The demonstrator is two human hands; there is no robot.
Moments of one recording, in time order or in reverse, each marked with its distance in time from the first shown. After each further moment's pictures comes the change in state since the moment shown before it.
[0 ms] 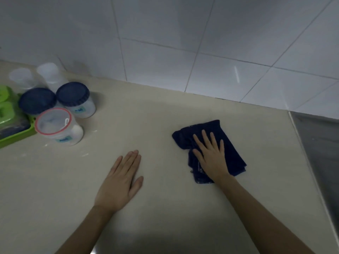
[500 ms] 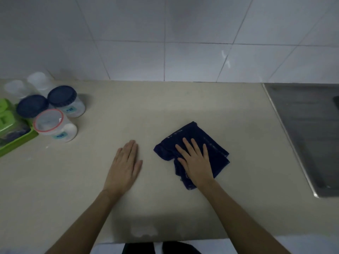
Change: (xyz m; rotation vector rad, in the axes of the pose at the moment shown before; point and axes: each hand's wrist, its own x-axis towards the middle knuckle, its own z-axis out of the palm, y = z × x) left_hand -0.014 0.046 -0.007 0.022 -0.042 -0.034; right_hand -0.112 -0.023 0.019 0.019 0.063 -0.027
